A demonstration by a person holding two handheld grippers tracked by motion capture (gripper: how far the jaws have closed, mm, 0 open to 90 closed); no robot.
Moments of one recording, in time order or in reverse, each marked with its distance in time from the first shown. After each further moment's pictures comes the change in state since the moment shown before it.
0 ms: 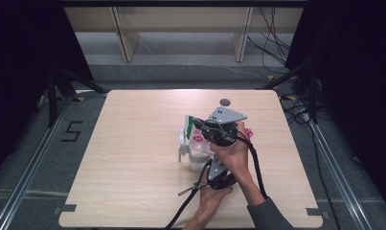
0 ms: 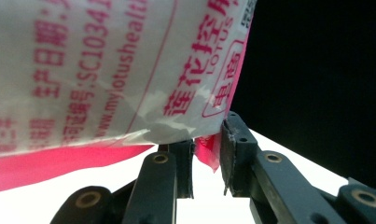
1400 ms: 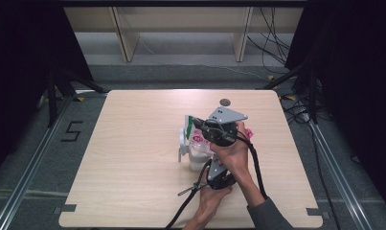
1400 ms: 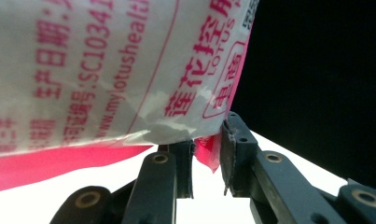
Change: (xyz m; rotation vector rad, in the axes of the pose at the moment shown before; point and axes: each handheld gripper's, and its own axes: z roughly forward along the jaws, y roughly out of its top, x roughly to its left) left arm 0.003 0.001 -0.003 0.038 0.007 0.051; right arm 0.001 0.001 0.000 -0.021 -0.002 0.001
